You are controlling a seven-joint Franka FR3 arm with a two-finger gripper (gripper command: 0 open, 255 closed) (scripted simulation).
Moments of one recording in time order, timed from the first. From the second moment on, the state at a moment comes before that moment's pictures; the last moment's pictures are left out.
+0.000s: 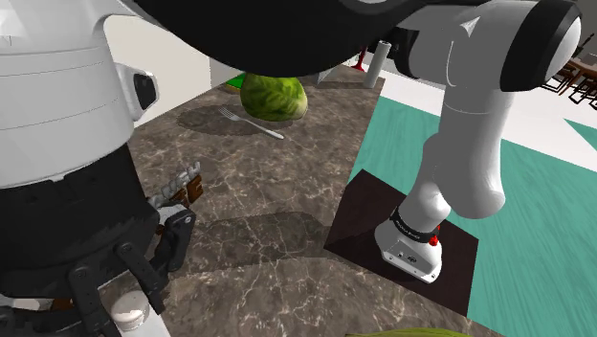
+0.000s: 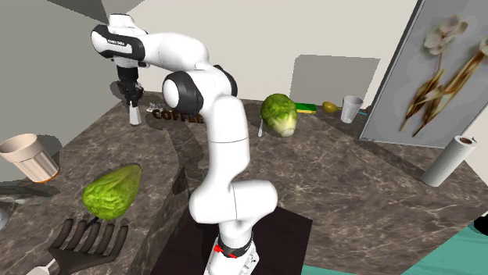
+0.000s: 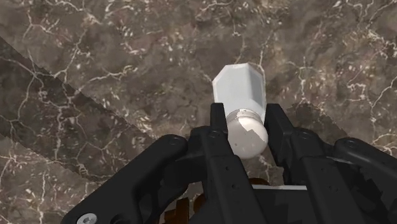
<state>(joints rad) 0.60 0.43 0.73 -1.30 -0.07 1.65 1.32</state>
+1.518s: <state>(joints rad) 0.56 0.43 0.72 -1.52 -0.06 1.86 1.30</state>
